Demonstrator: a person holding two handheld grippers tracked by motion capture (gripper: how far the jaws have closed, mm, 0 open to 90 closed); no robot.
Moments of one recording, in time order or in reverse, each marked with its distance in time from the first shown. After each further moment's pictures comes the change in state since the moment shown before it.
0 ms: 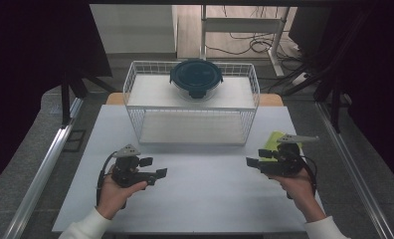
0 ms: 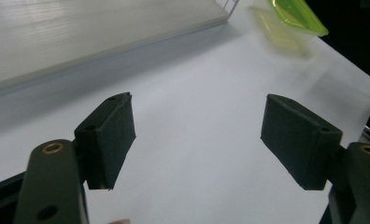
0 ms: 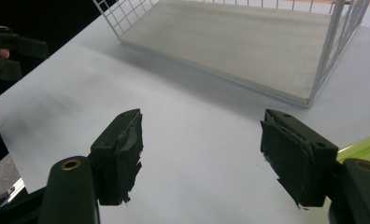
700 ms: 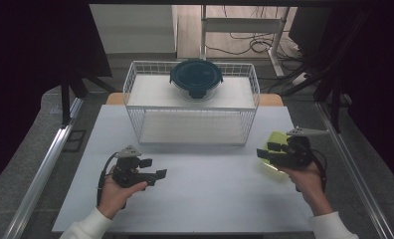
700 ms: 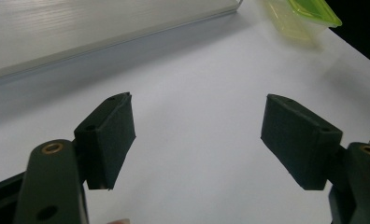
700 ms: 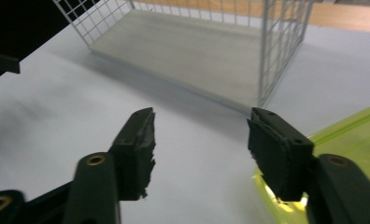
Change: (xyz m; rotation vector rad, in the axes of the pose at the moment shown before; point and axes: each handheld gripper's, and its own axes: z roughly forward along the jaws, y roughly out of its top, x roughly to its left) left arm 0.005 -0.004 0.007 0.024 0.017 -0.002; right arm -0.023 0.015 -0.018 -0.021 -0.090 -0.011
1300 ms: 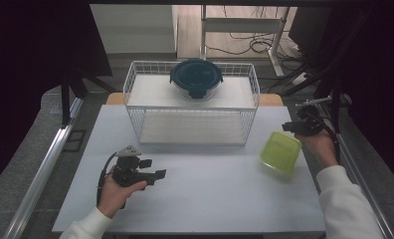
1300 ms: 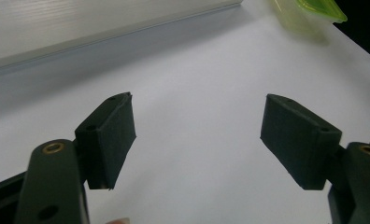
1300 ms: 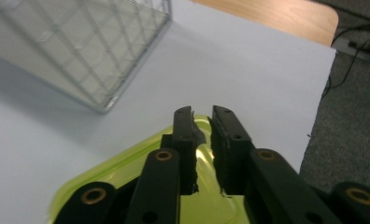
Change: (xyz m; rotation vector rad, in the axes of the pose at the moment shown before) left arm 0.006 -0.001 0.003 0.023 -0.006 -0.015; right arm -0.114 0.050 0.030 0.224 -0.264 -0.051
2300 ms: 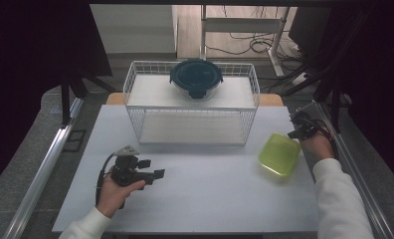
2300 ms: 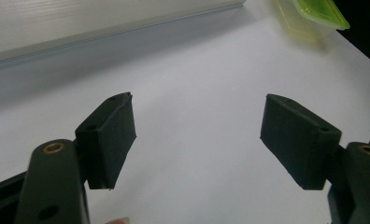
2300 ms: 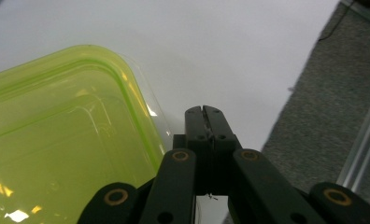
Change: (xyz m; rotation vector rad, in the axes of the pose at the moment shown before) left arm 0.004 -0.002 0.000 0.001 -0.008 -0.019; right arm -0.034 -0.019 0.053 0.264 -0.072 -0.118
